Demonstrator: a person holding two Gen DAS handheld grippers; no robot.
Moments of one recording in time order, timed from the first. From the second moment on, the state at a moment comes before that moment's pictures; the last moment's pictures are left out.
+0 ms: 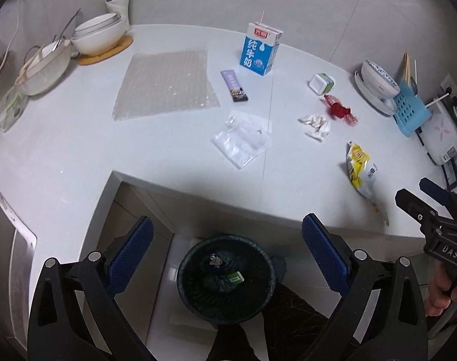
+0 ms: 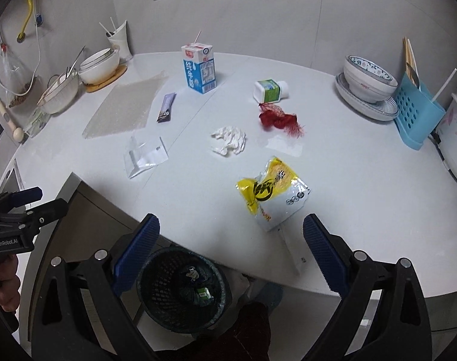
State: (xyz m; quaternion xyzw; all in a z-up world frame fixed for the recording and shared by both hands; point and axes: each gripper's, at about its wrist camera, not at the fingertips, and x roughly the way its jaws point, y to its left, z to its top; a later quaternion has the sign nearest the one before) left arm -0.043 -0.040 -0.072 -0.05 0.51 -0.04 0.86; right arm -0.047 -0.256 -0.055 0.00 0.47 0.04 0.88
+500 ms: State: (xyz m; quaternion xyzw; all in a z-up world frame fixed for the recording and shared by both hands) left arm 0.028 -0.067 -0.067 -0.03 0.51 -0.04 0.86; right arm 0.026 -0.300 -0.051 0.00 0.46 0.03 0.89
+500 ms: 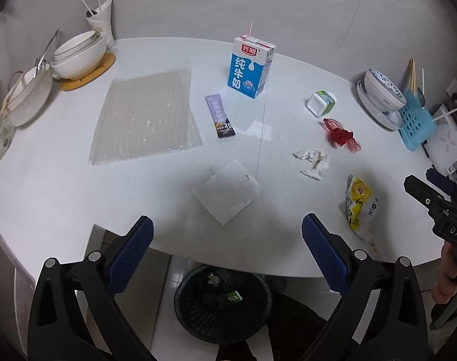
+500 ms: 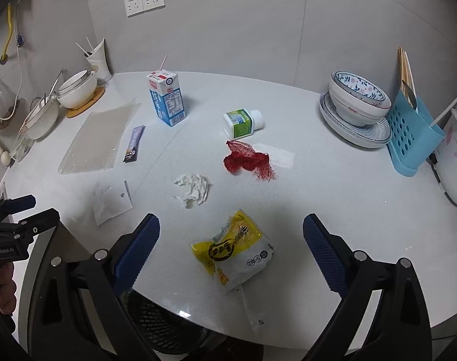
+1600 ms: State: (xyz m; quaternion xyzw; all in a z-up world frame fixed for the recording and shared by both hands) left arm 0.111 -0.082 -0.170 0.00 0.60 0.02 0.80; right arm 0.191 -0.317 -0.152 -0.03 0.56 0.07 0.83
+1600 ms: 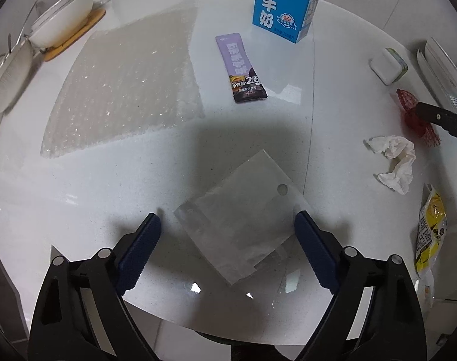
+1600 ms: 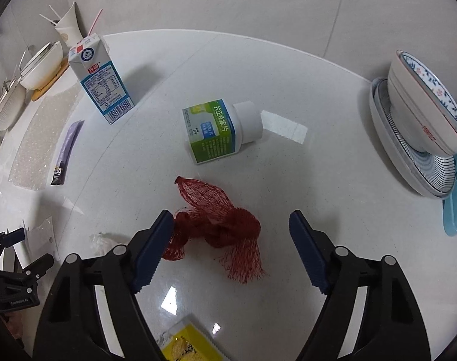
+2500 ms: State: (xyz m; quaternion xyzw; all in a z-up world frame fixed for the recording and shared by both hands) left arm 0.099 -0.090 -0.150 -0.03 0.60 0.00 0.80; right arm 0.171 -0.332 -0.150 0.00 0.56 0.08 0.83
